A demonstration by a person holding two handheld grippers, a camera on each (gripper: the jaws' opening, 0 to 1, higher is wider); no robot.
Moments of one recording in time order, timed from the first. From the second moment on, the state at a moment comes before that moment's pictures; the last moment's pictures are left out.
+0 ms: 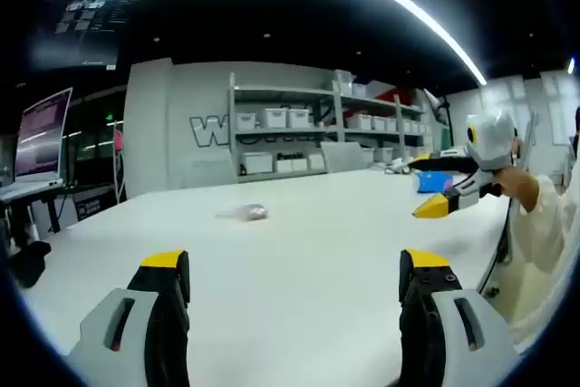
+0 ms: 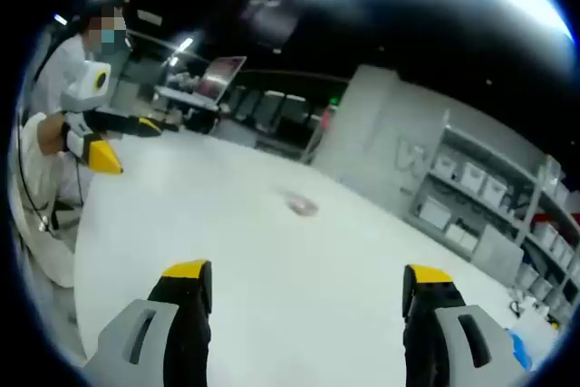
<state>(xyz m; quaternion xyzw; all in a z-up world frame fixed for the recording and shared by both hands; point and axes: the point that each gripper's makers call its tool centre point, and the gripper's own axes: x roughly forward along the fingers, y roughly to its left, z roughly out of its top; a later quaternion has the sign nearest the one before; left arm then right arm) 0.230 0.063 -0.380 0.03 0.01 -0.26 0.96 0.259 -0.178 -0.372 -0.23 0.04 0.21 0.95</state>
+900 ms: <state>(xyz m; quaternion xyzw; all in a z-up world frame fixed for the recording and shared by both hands) 0.229 0.064 -0.383 0.04 0.01 -0.26 0.96 0.257 -0.176 -0.374 -0.24 0.04 0.22 0.94</state>
